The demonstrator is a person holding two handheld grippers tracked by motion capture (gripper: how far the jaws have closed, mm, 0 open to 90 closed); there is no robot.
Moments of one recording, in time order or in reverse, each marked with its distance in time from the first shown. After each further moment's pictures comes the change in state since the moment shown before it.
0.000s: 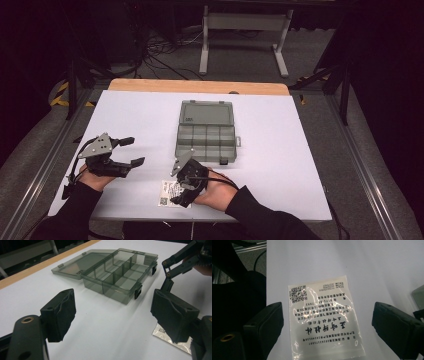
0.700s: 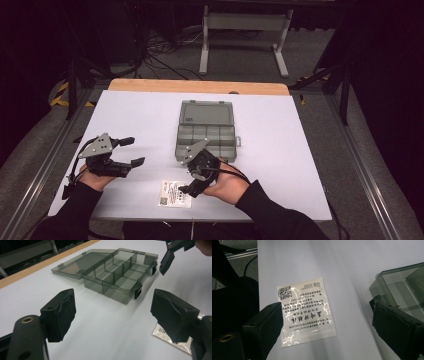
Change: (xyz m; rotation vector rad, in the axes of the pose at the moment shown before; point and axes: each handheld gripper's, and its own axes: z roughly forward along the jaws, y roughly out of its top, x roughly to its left) left arm 0.000 0.000 0.000 -0.001 -0.001 0.000; right arm -0.011 -0.002 -0.040 -0.038 -0.073 0.028
